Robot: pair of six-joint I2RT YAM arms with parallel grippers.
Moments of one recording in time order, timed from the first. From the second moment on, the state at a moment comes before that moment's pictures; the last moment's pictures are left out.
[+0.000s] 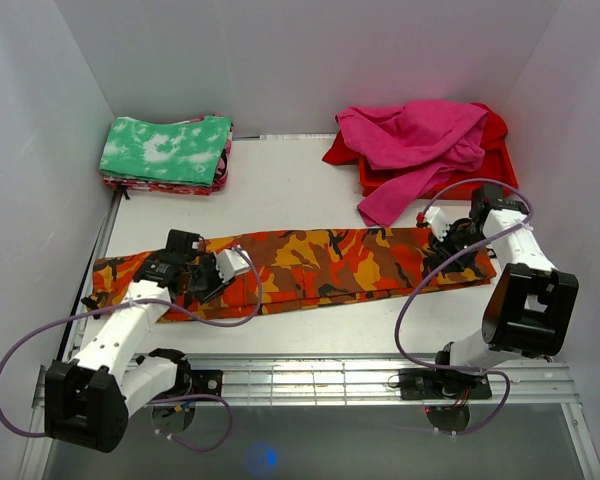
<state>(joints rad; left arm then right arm) -0.23 0.99 0.65 -0.67 0.36 0.83 -0.17 1.52 1.08 -1.00 -0.34 -1.18</state>
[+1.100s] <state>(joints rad) -0.34 1.26 0.65 -0.65 0.35 0.72 0.51 1.35 0.64 -0.41 -0.28 -0.64</state>
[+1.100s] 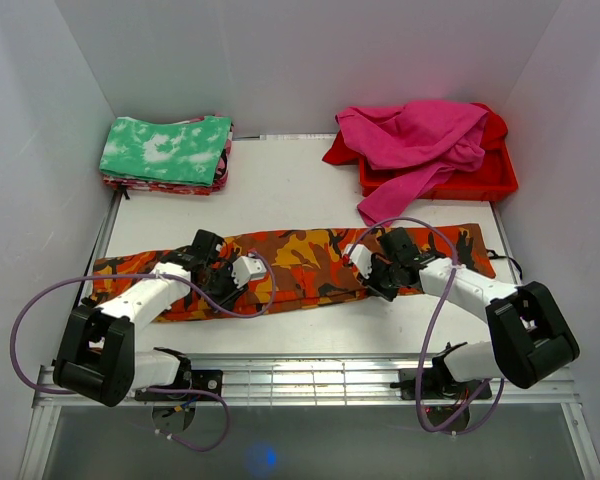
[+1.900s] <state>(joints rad) -0.38 1.24 0.62 -0.57 0.29 0.77 0.54 1.33 0.60 -0.31 -0.22 -0.61</state>
